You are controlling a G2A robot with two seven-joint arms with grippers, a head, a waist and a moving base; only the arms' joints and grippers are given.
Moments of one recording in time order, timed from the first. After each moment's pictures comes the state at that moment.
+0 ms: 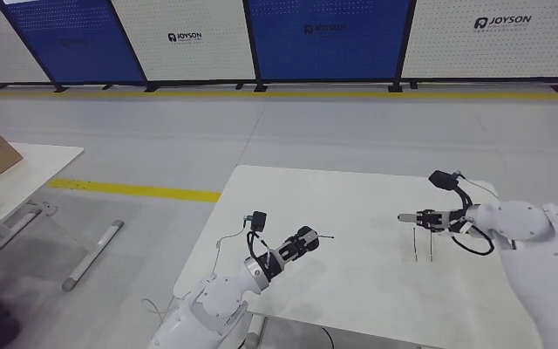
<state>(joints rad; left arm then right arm) 1.61 -1.14 -1.22 -1.86 -0.02 -0.13 -0.30 -0.78 -1.13 1.21 -1.07 -0.41 -0.24 1.24</state>
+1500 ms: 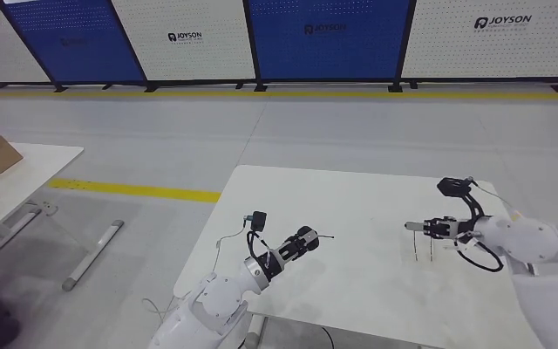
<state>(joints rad) 1.61 -1.14 -1.22 -1.86 -0.02 -0.13 -0.30 -0.96 -1.06 1.27 -1.44 -0.57 -0.07 1.27</state>
